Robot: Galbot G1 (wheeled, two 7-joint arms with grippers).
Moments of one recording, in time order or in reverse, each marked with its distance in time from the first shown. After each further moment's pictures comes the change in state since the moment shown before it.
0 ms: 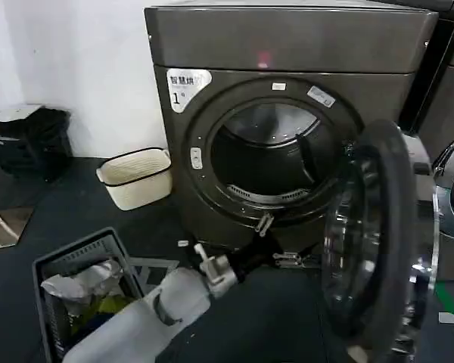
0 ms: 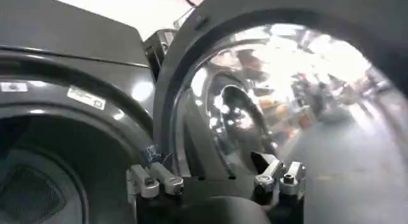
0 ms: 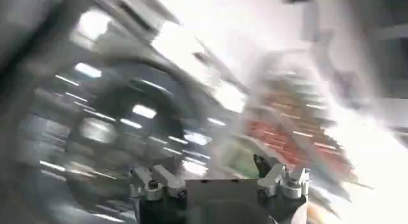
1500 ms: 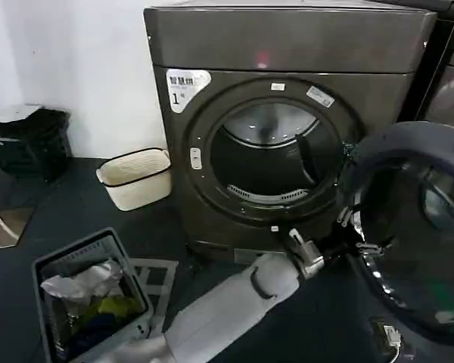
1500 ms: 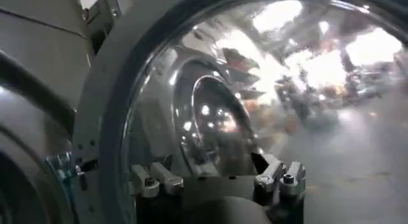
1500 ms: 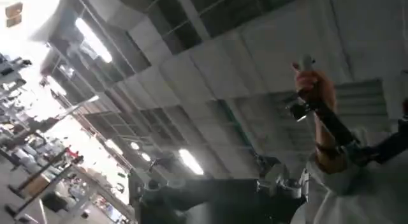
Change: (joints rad) left arm -0.227 -0.465 0.171 0.497 0.070 -0.039 -0.033; right arm -0.104 0.193 0.416 -0.295 -0.332 -0.140 0.609
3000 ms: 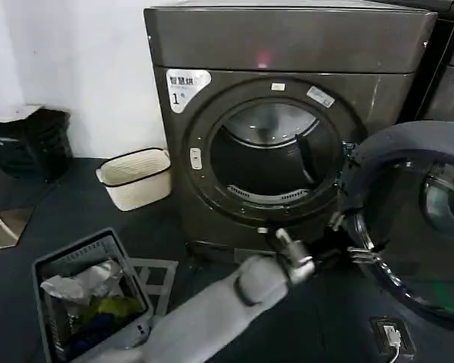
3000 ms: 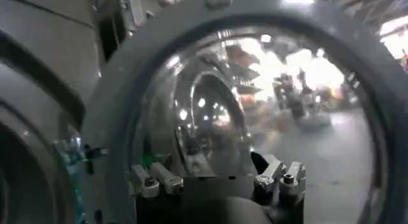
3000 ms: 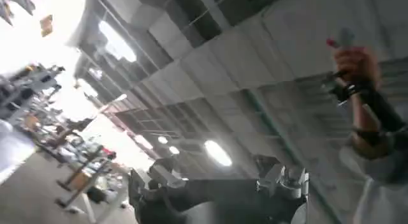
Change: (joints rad) left arm 0.077 0.147 -0.036 -0.265 -0.119 0.173 0.014; right arm 0.020 -0.024 -0.023 0.053 0.077 -0.055 -0.106
